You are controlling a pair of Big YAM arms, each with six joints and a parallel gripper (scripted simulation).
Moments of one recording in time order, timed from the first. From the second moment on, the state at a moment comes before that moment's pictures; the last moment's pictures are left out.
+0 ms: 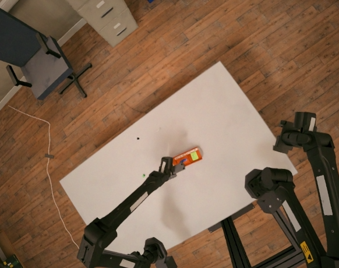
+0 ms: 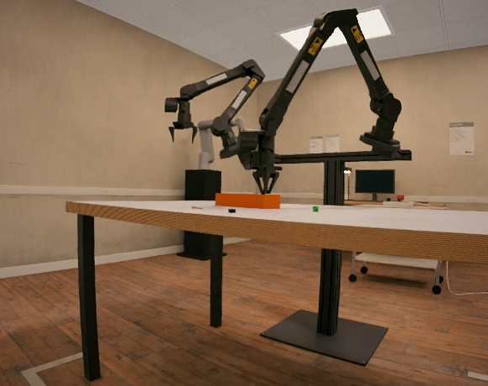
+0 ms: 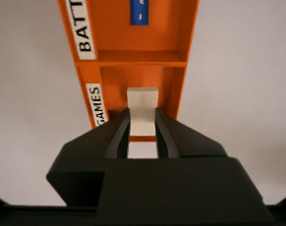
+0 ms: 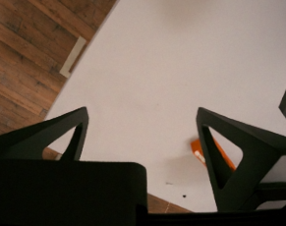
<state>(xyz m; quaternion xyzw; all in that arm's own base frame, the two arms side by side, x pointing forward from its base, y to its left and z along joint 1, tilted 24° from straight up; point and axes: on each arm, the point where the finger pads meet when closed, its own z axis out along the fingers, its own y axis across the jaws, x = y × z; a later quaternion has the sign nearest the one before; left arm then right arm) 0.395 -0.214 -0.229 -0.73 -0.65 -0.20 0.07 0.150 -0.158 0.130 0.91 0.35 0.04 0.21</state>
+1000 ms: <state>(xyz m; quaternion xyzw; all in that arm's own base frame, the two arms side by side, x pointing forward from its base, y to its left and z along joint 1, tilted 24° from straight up) 0.401 -0.208 -0.252 -0.73 -0.65 -0.20 0.07 0.150 -0.158 0.130 0.91 0.35 0.04 0.21</state>
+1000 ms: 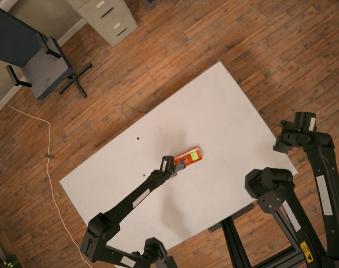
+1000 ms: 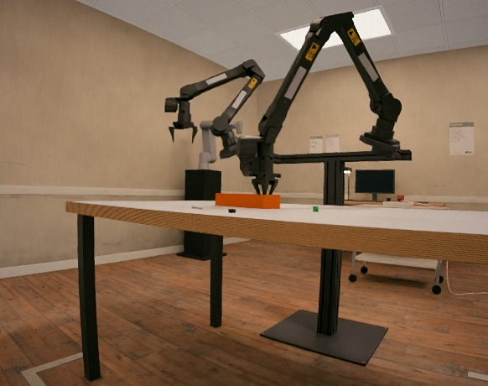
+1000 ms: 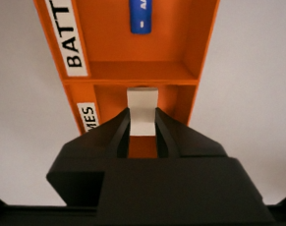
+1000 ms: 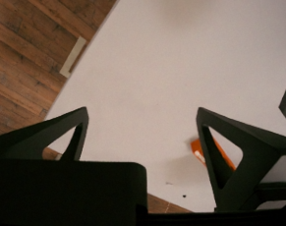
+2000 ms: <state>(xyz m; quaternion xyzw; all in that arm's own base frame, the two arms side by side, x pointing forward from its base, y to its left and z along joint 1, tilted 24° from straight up) 0.401 -0.208 -0.253 -0.73 -0.65 -0.20 0.06 0.150 -0.158 0.130 0.91 0.35 0.04 0.21</state>
